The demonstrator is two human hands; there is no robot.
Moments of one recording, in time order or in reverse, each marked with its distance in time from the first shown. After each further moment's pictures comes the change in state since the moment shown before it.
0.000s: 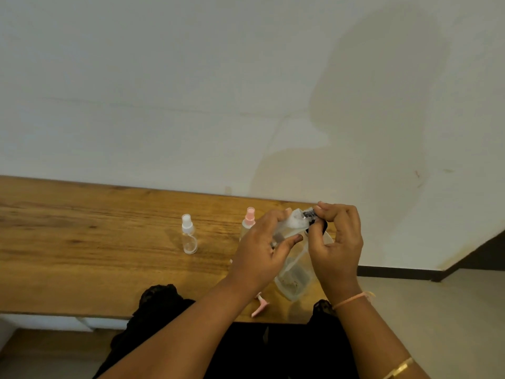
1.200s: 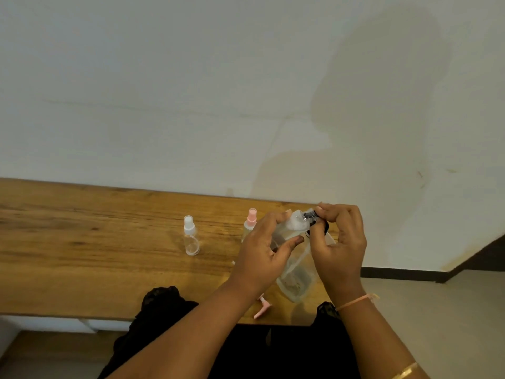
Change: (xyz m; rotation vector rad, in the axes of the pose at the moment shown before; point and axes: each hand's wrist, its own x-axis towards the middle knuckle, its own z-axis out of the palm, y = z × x) left_hand -0.001 0.006 0.000 -0.118 0.041 -0.006; right_hand 0.004 -0.002 -0.001 0.002 -0.013 -0.012
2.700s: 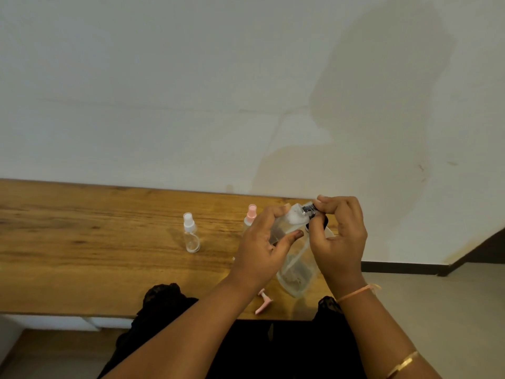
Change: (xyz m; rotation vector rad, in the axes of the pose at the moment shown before) left_hand 0.000 0.005 -0.002 -0.002 -0.015 -0.042; right_hand 0.004 -0.001 -0.001 -0.061 -0.001 -0.075
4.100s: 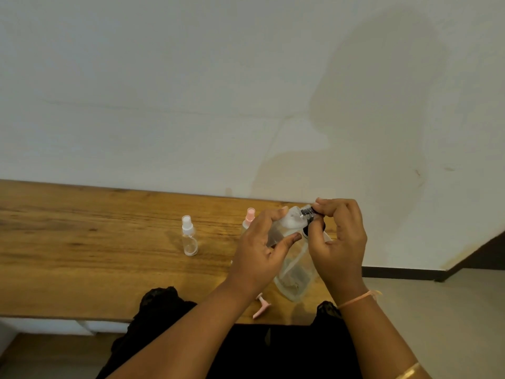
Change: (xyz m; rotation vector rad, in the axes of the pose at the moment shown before) left_hand 0.000 -0.006 0.001 -0.010 0.054 0.080; right_hand 0.000 -0.004 -0.003 -0.031 -0.017 -0.022
